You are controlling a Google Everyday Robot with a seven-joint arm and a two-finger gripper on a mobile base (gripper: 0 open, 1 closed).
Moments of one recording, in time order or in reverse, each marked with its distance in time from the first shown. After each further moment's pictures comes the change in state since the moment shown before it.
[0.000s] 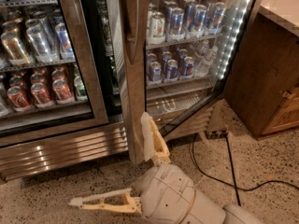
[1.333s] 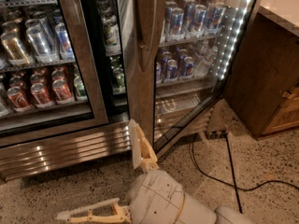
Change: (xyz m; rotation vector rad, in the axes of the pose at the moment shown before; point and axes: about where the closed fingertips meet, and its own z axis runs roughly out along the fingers) arm 0.012 0.024 0.007 -0.056 0.032 0.028
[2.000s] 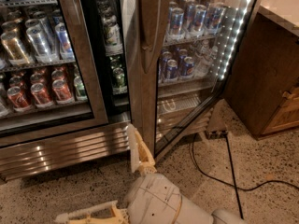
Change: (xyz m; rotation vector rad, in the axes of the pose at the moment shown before) arm 0.009 0.004 -0.001 0.005 0.016 0.041
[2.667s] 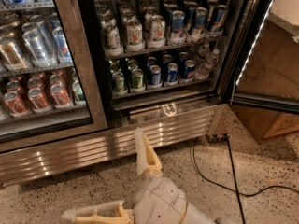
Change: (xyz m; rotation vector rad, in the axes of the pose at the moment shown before) arm 0.003 -0.009 -0.011 0.066 -0.009 0.054
